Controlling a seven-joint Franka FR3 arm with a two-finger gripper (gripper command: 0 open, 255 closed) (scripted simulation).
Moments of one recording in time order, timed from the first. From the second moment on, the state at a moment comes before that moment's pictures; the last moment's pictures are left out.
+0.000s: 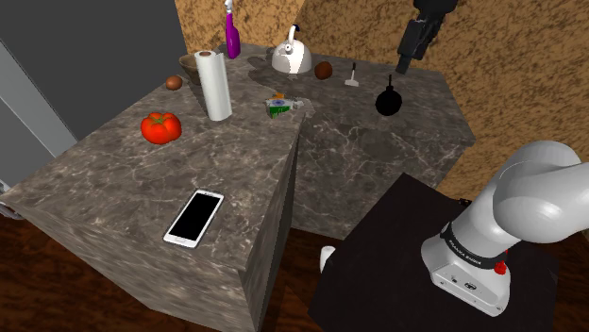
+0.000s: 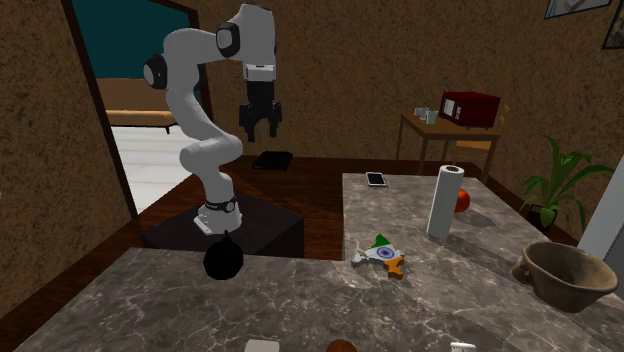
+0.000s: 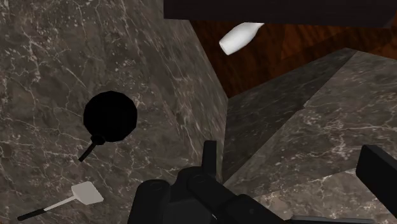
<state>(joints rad) 0.00 -0.74 -0.04 -2.29 -0.10 1.58 -0.08</state>
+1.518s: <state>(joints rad) 0.04 -0.01 -0.16 -2.03 -0.02 2.05 -0.34</state>
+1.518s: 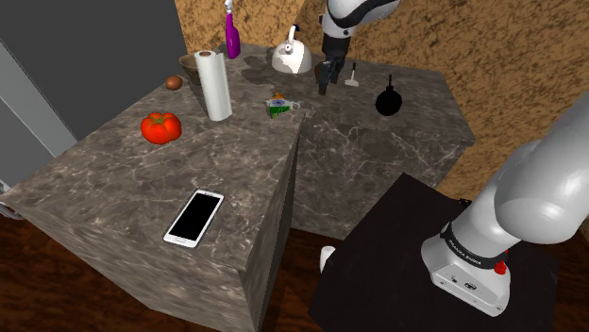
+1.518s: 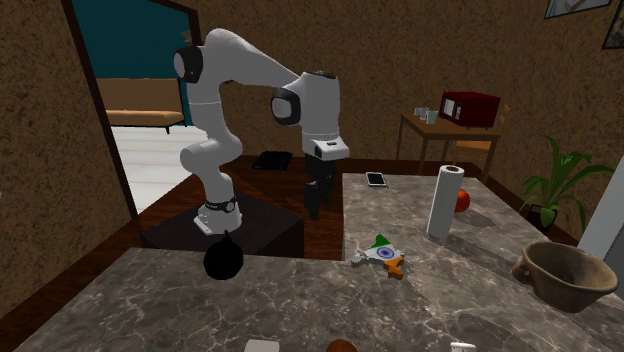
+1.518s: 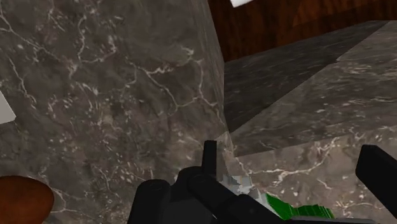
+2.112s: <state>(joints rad) 0.02 0.34 -0.14 -1.73 0.06 2.09 -0.45</state>
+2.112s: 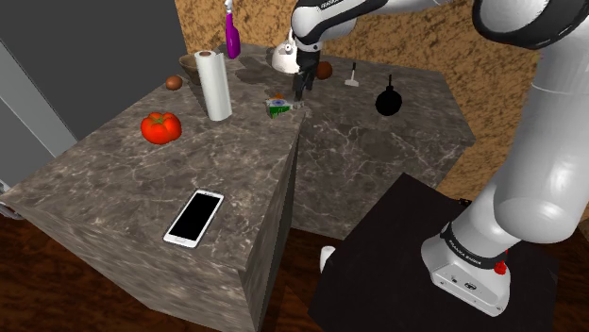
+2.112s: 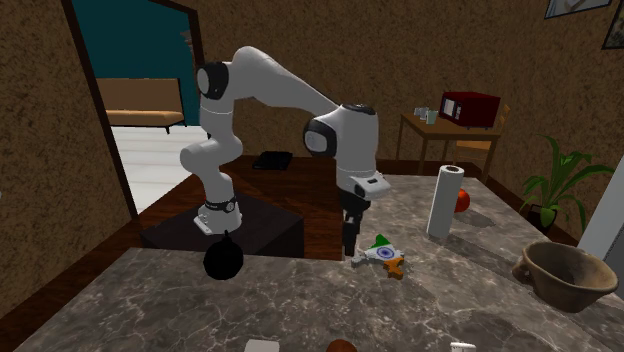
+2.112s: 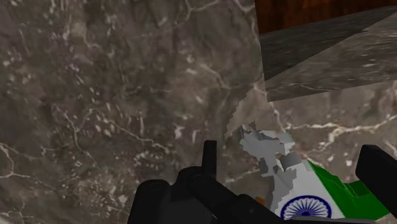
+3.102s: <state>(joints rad) 0.02 0.41 -0.14 -1.74 0.07 2.18 -0.47</state>
